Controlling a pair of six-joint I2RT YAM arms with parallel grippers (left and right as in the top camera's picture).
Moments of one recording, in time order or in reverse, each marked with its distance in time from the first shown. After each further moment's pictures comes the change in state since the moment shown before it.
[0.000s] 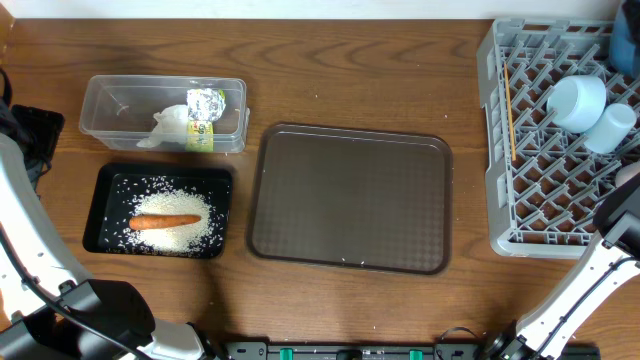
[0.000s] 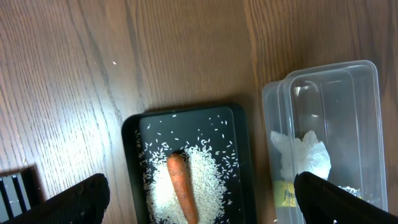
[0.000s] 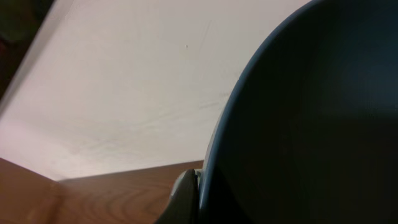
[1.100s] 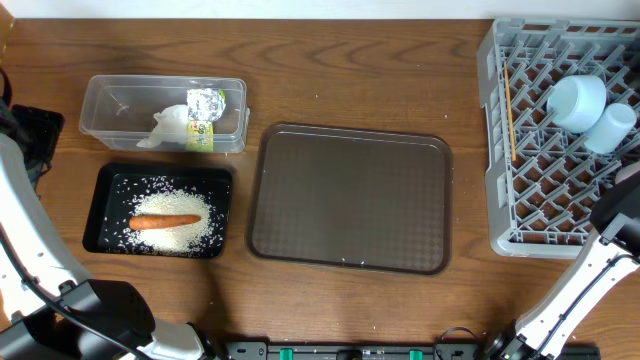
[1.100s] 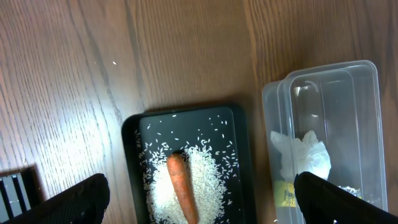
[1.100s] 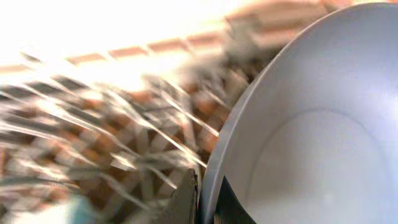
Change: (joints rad) left arm 0.000 0.000 0.000 0.000 0.000 0.000; right arm 0.020 0.033 0.254 -0.687 0.738 -0.656
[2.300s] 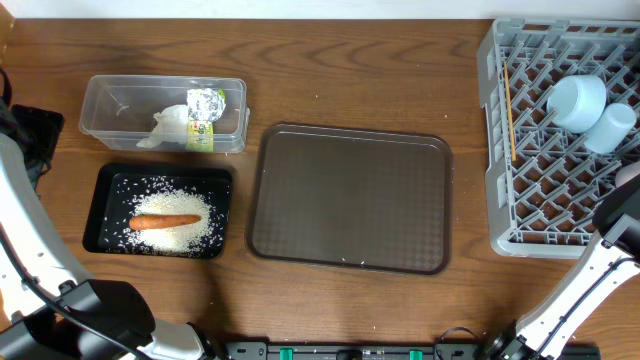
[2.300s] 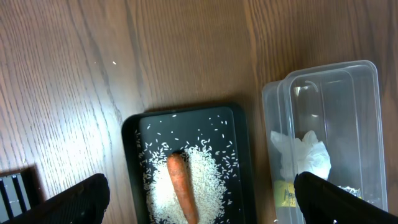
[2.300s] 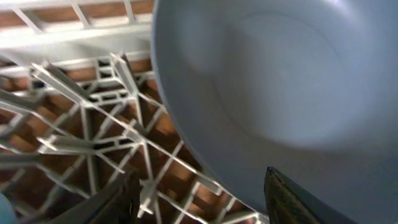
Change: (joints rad) left arm 0.000 0.000 0.000 0.000 0.000 0.000; right arm -0.012 -0.034 -0.132 0.064 0.210 -0.079
